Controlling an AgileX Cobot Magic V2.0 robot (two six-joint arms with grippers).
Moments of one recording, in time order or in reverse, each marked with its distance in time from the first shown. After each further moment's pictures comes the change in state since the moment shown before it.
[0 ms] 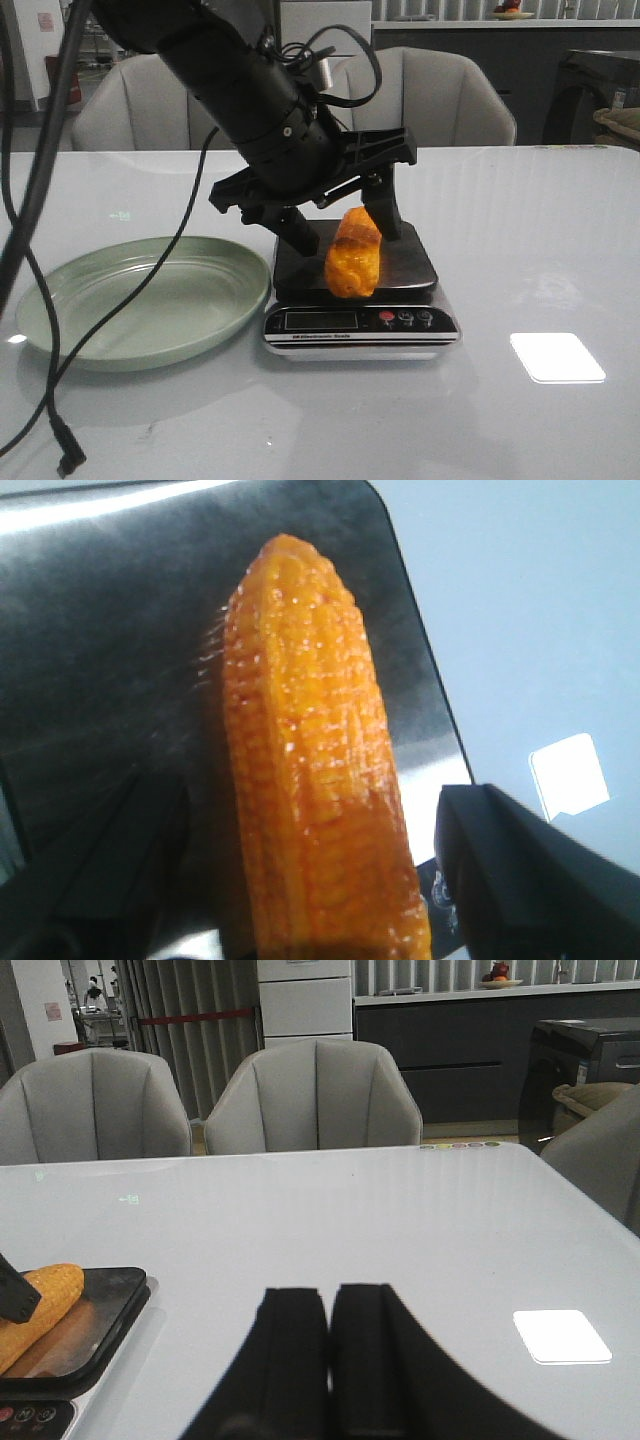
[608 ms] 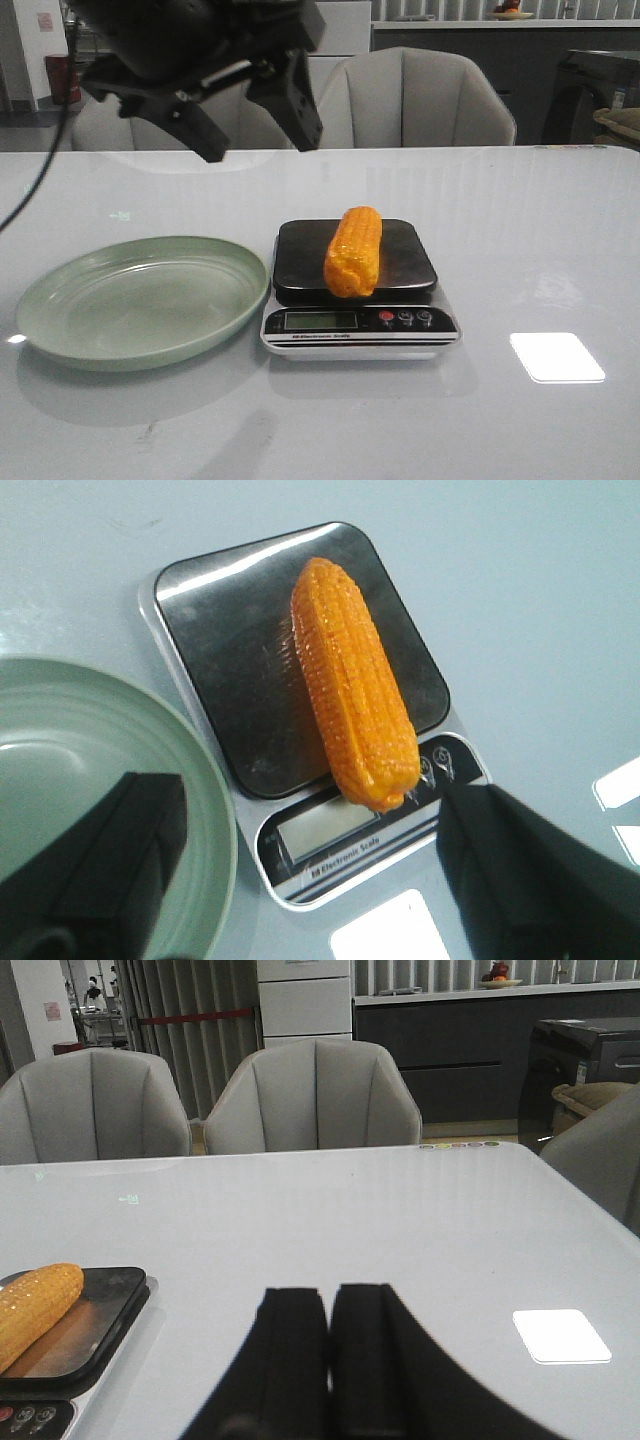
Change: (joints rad) left arm 0.019 -0.480 0.317 0.184 -0.004 0.003; right arm 0.000 0.000 0.000 0.000 0.000 0.000
